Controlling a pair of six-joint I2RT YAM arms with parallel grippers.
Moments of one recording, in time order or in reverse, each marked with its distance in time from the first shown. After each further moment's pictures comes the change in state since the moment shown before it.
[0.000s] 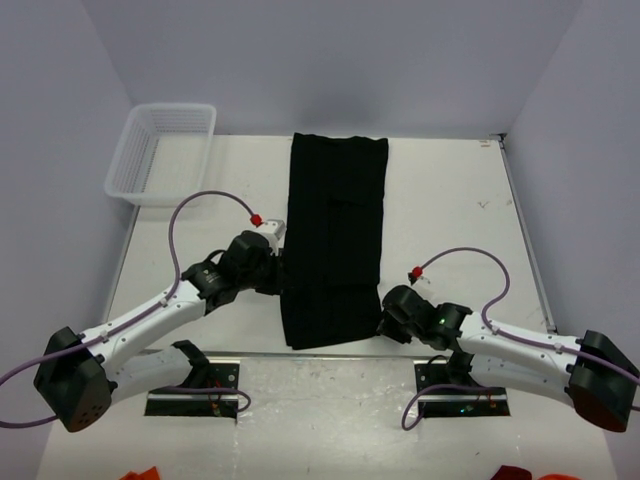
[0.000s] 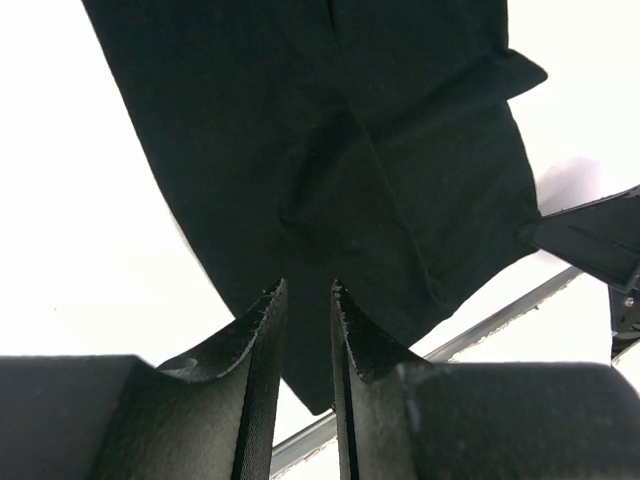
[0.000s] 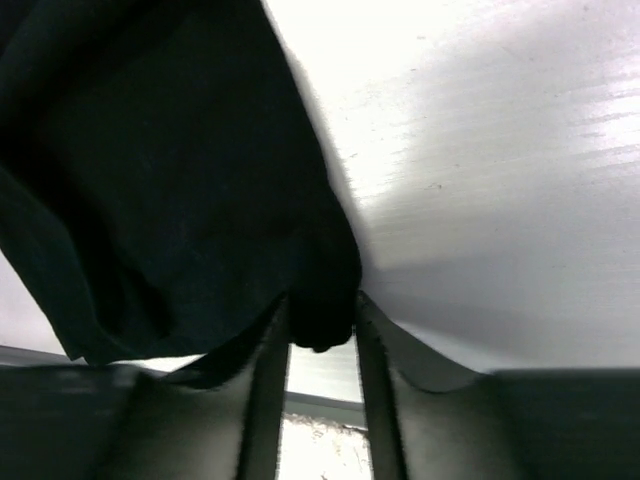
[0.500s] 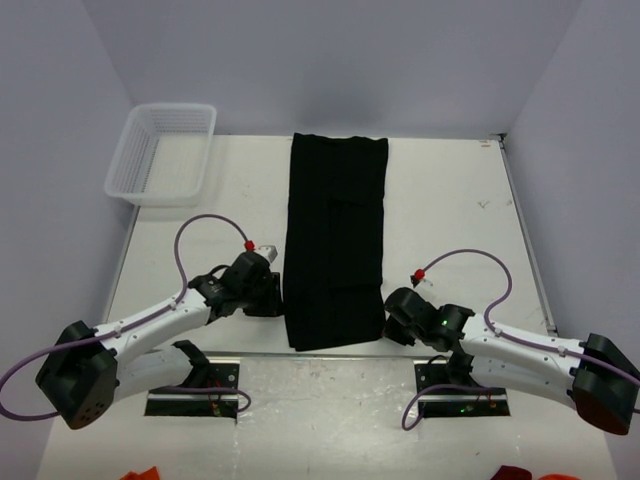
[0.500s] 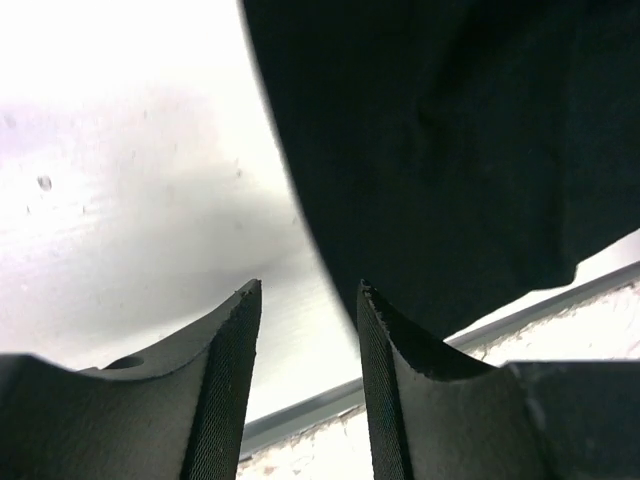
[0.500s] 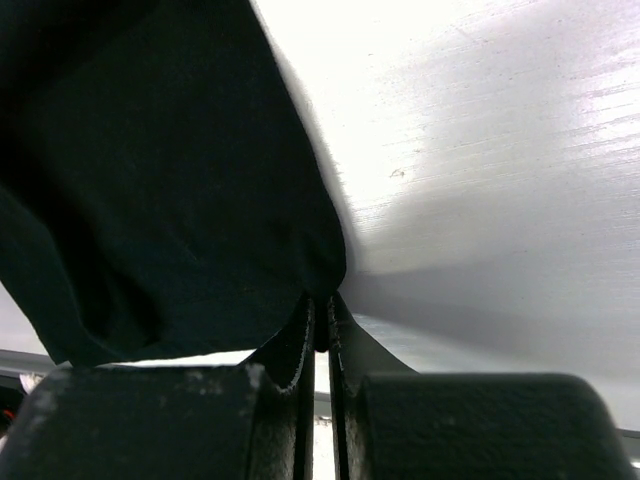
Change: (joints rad) left arm 0.000 0.035 -0.143 -0.052 -0.003 -0.115; right arm 0.001 -0.032 -0.014 -0.049 -0.005 0.002
